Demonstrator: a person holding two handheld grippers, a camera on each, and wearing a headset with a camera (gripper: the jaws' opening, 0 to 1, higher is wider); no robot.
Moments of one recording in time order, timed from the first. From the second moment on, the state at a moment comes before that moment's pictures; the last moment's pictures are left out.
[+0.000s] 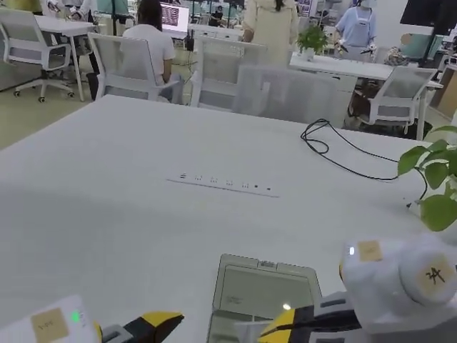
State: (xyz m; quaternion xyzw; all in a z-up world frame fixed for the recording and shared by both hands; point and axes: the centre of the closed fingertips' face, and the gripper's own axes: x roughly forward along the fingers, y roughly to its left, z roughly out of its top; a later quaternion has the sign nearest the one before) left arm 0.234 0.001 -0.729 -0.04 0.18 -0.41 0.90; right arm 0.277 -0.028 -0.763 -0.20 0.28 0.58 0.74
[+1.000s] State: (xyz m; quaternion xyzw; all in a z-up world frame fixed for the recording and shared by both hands) left arm 0.238 0.005 -0.732 -0.03 0.18 -0.40 0.90; right arm 0.275 0.005 -0.785 -0.32 0.35 0.61 0.64
